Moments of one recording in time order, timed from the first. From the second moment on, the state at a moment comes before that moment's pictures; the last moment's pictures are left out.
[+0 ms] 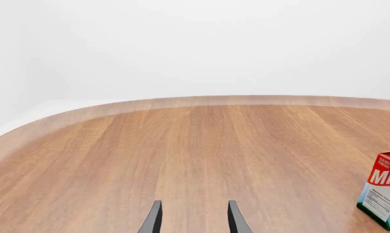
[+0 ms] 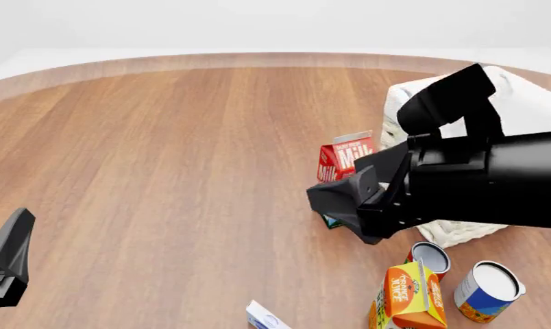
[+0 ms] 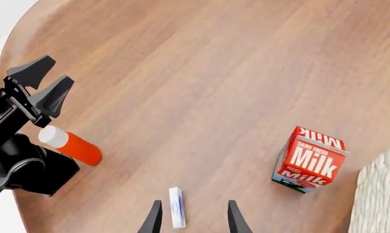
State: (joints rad) left arm 0.00 0.01 0.00 0.00 0.00; right arm 0.88 0.96 -0.84 0.55 0.19
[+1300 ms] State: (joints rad) left arm 0.00 0.01 0.00 0.00 0.00; right arm 0.95 1.22 -0.76 0.36 0.24
